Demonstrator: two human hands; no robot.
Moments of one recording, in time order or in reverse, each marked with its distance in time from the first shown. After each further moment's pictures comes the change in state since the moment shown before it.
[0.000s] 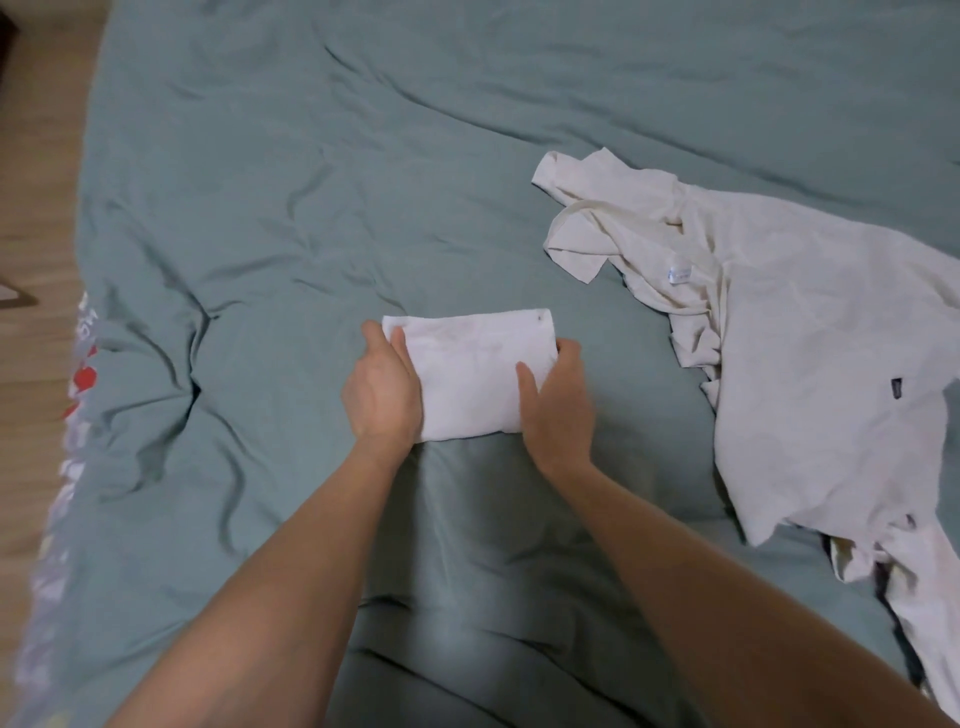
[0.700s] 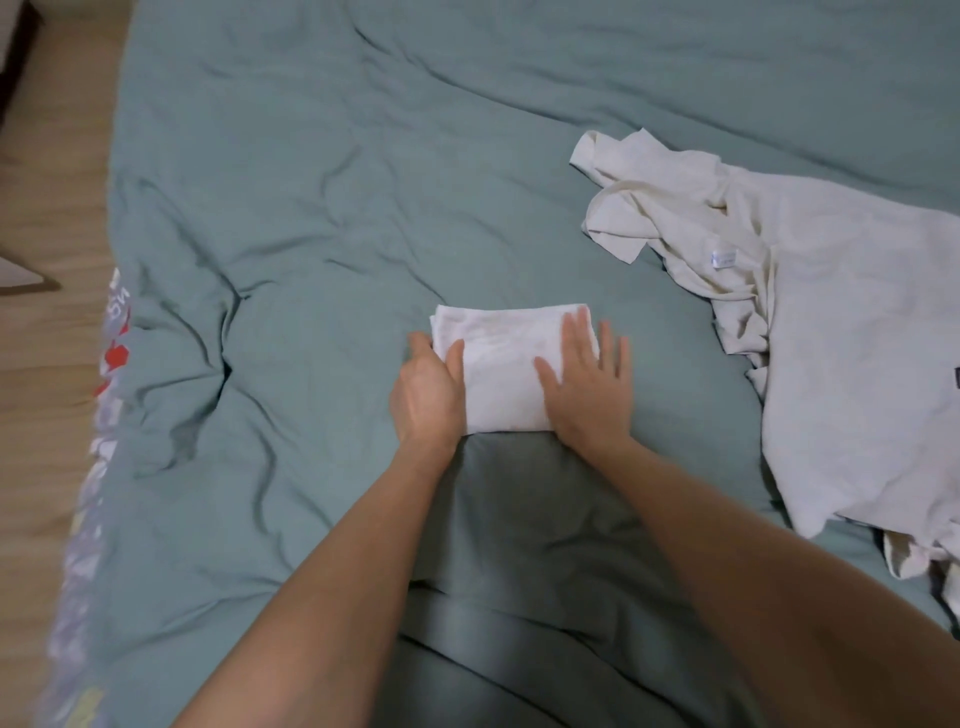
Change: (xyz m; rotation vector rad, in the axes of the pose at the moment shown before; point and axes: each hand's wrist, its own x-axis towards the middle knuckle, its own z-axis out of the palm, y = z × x) left_hand -0.017 -0.016 0.012 -0.081 -0.094 -0.031; right_hand 0.021 0.042 0.039 -0.533 -0.019 -0.264
